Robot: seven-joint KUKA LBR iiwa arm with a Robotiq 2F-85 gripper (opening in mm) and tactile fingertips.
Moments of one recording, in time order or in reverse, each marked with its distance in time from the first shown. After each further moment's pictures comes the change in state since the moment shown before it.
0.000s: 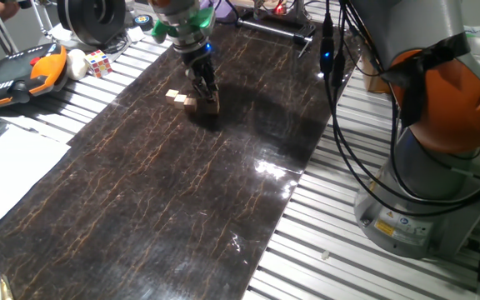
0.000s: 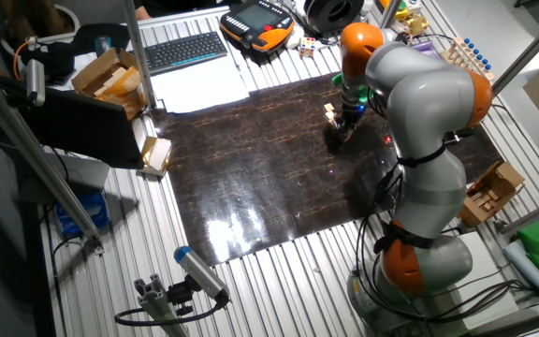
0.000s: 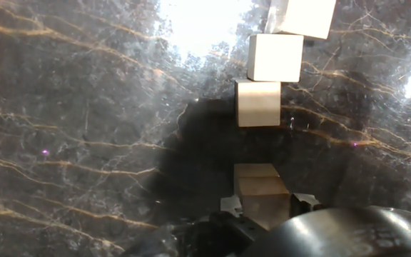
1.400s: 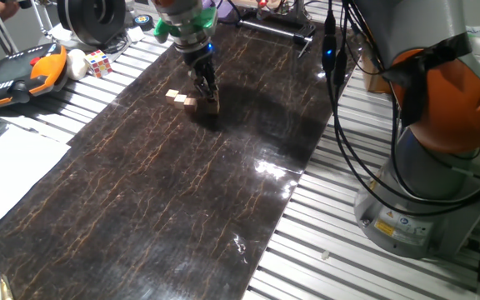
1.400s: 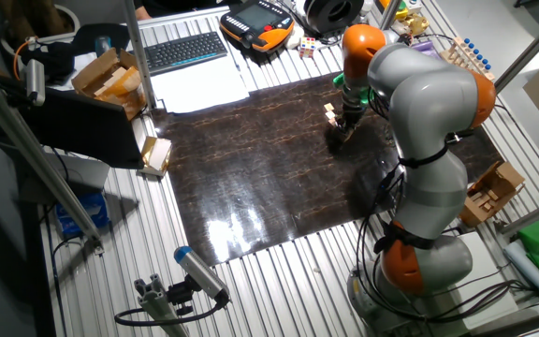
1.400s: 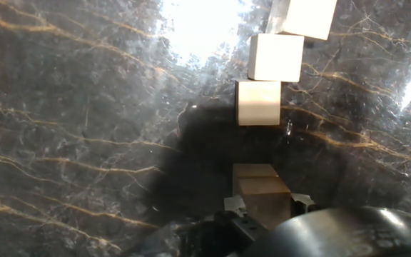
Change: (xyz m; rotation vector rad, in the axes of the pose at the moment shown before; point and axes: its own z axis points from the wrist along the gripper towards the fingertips) arm 0.001 -0.001 0.000 0.006 -0.023 -0.018
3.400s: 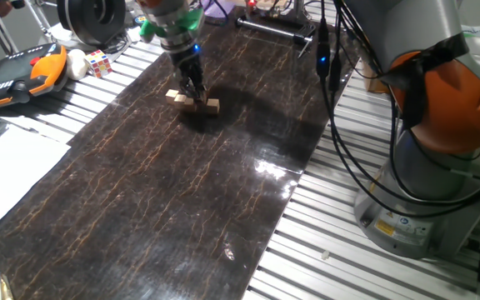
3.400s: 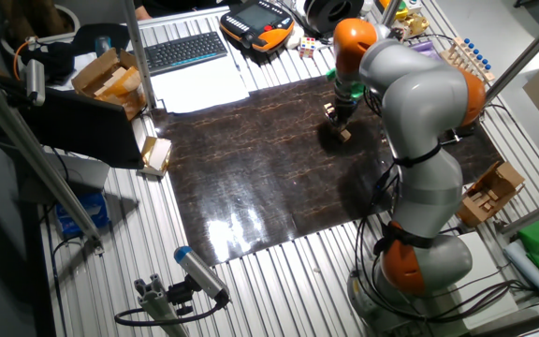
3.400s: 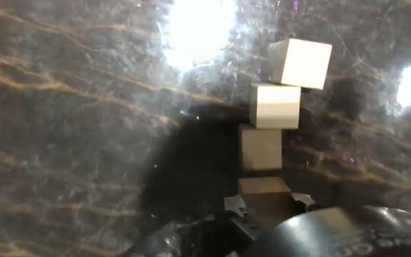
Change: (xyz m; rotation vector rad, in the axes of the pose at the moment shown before) arm -0.026 0.005 -0.016 0.012 0.003 0.050
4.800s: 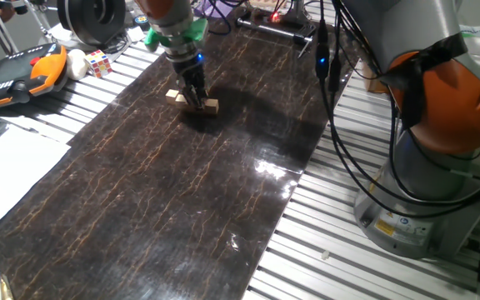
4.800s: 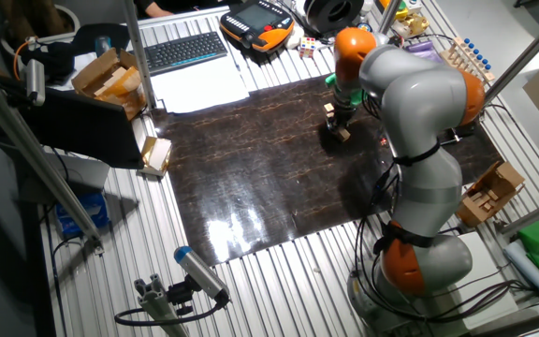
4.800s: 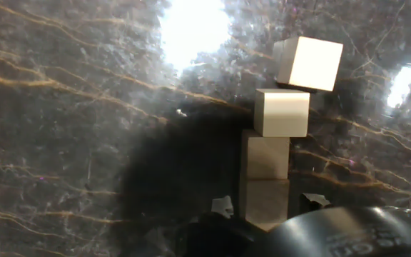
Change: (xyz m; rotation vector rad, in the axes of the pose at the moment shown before) arm -0.015 -0.003 0.041 0.012 -0.063 -0.013
